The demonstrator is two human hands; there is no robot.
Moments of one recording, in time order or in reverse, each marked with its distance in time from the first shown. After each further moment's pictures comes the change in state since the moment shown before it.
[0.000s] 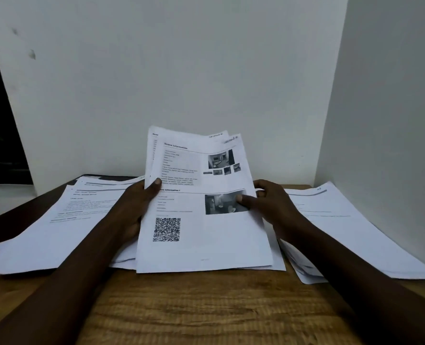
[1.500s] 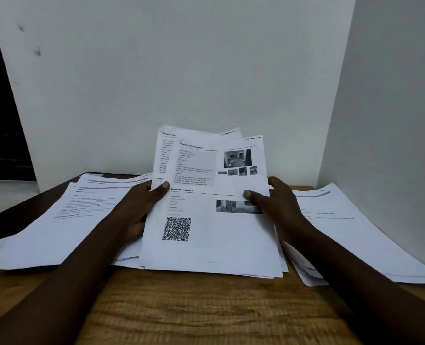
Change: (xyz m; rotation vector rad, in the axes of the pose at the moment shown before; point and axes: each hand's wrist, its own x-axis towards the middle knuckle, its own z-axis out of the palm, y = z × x) left_hand -0.001 -0.001 -0.001 -0.024 -0.047 -0.068; right_hand 0.004 0.005 0.002 -0.035 0.155 -0.028
